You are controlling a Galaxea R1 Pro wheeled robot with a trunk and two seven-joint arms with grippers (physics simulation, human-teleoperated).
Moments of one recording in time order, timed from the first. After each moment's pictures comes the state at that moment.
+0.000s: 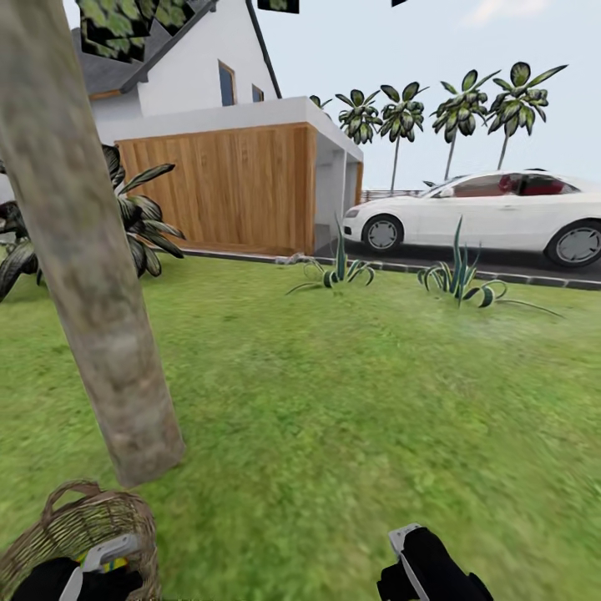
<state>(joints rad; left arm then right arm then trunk) -0.18 0.19 0.25 -1.02 0.19 0.88 -0.05 -0.36 0.00 0.17 -0.76 0.12 0.85 0.07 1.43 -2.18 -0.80</state>
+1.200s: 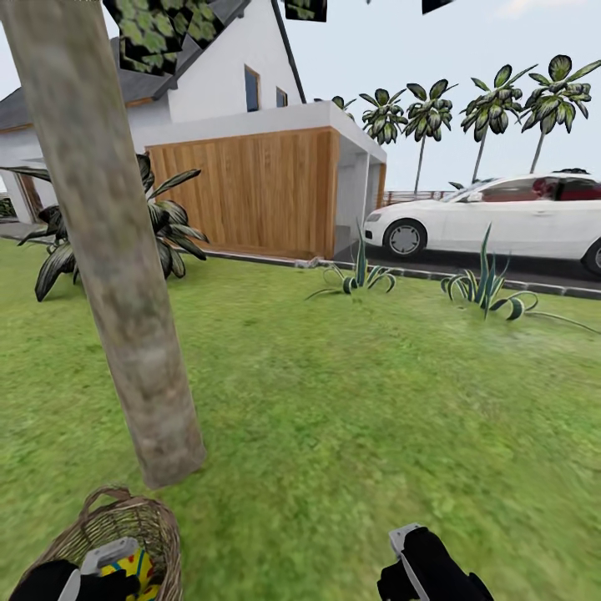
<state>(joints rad) -0.18 0.19 0.25 -1.00 0.19 0.88 -0.05 -0.36 0.00 0.17 -0.76 0.12 0.85 0.07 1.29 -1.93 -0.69</state>
